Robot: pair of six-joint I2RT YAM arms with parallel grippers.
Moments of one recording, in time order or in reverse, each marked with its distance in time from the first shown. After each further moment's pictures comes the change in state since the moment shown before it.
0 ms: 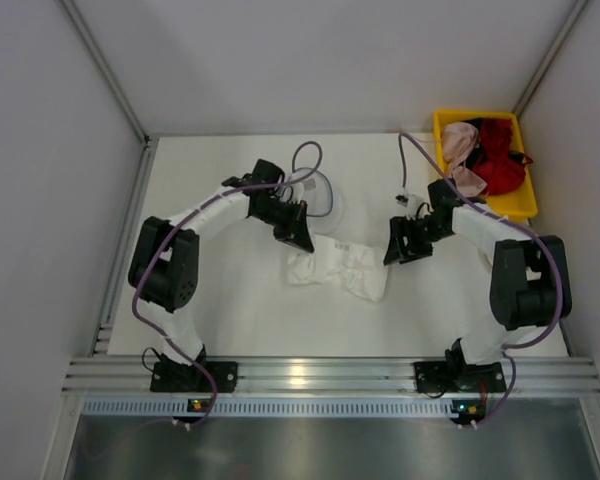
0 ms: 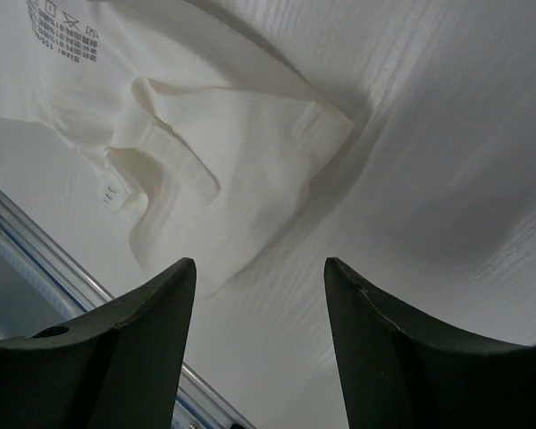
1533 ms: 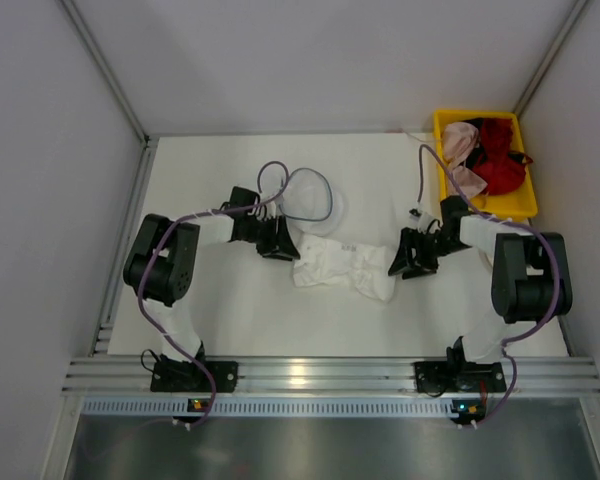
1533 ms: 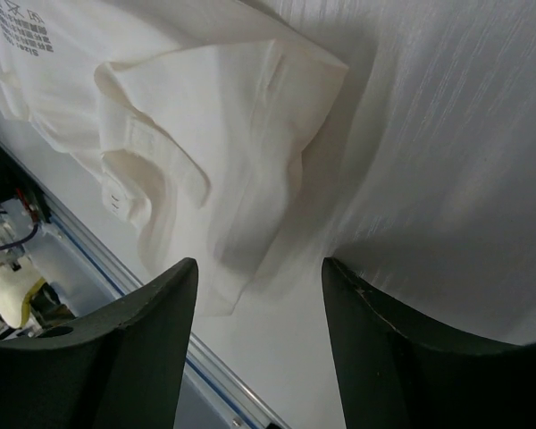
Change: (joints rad) left arm 0.114 0.049 -0.332 0.476 -0.073 -0.216; right arm -0.103 0.039 -0.132 0.062 -0.114 0.083
